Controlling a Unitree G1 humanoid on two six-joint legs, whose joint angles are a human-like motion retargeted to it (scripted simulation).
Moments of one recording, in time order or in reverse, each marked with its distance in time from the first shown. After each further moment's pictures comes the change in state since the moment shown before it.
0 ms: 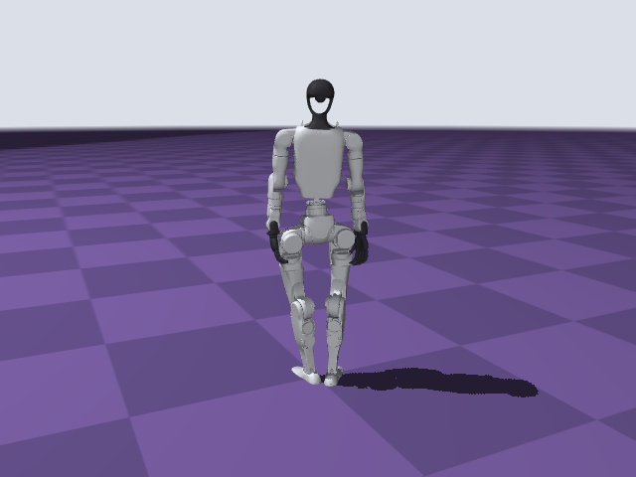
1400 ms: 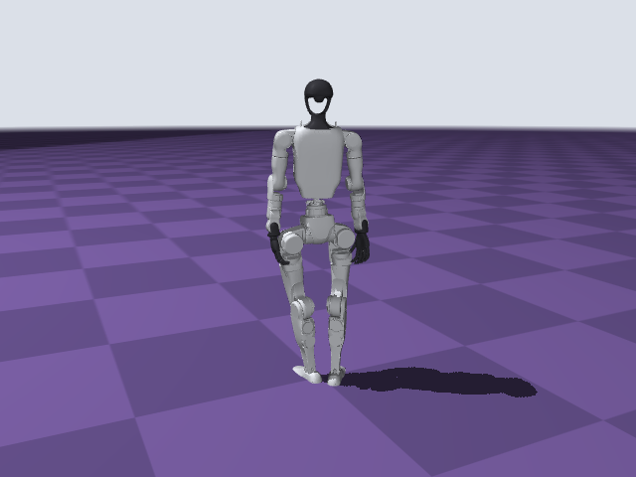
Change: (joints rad) left arm -0.009 0.003 -0.022 -0.003 -0.015 -0.008 0.001; right arm -0.002 -0.013 -0.009 -0.017 -0.008 -0.006 0.009; waist 0.013 -0.019 0.023; left_leg -0.017 -0.016 -0.064 0.038 -0.004 0.016; right_leg 0.015 -0.032 -0.045 0.039 -0.021 0.021
